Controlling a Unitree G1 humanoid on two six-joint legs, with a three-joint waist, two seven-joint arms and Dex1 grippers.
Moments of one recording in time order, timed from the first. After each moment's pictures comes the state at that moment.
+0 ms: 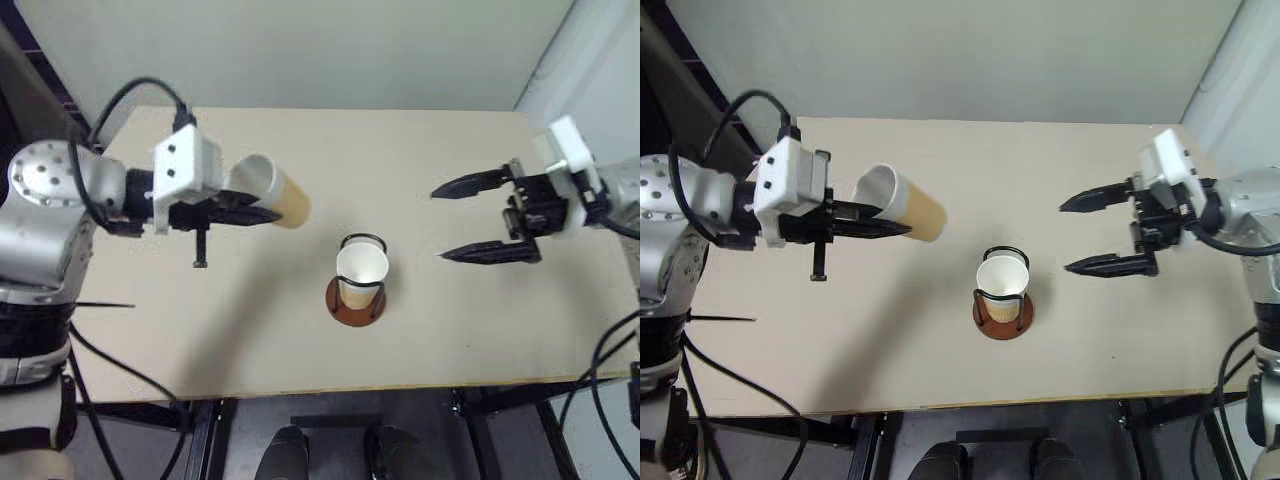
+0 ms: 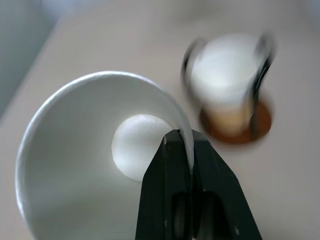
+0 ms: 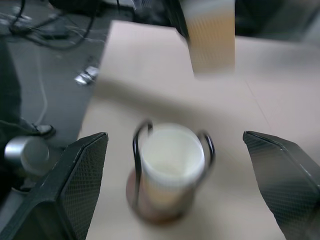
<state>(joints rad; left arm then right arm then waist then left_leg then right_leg) -0.84 0.94 -0.01 -0.16 -0.49 0.41 -1.38 -0.74 -0.99 -0.07 -0.02 0.56 0.51 1.50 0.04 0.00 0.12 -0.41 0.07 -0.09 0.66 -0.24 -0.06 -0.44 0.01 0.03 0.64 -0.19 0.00</state>
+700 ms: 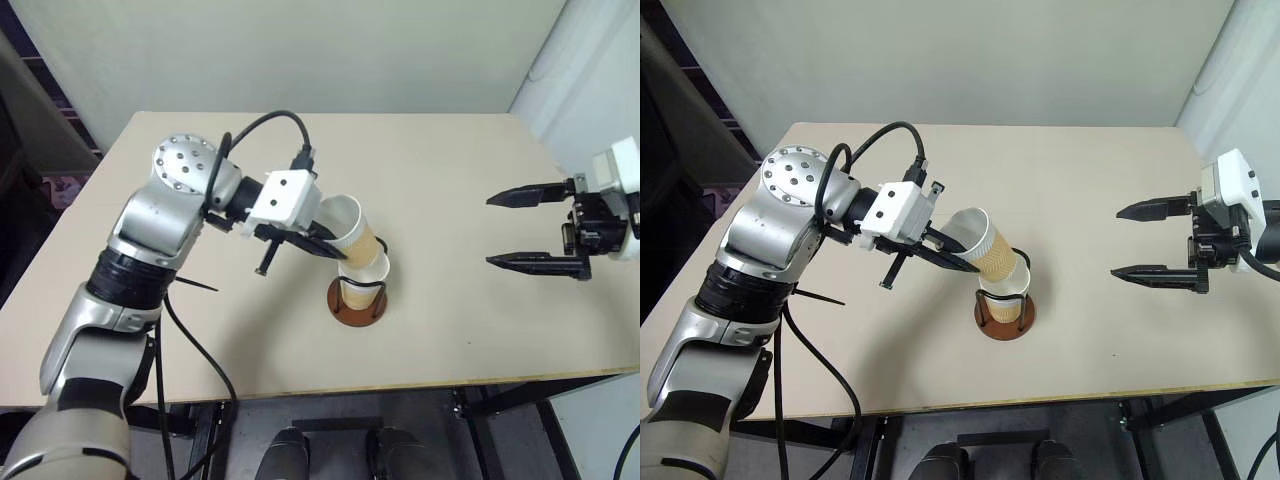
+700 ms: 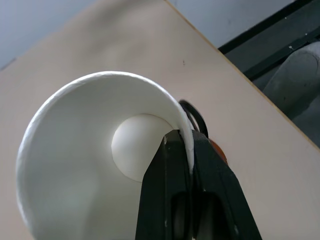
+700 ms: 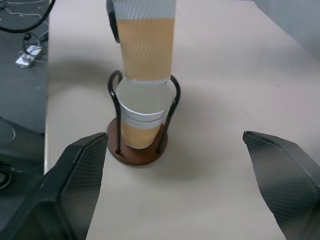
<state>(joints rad) -1.00 0.73 -0.31 0.04 -0.30 0.18 -1.57 -0.54 -1.08 -0.22 -0.14 0.59 0.52 1.41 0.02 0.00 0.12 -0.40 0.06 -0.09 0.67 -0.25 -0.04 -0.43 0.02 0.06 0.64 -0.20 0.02</state>
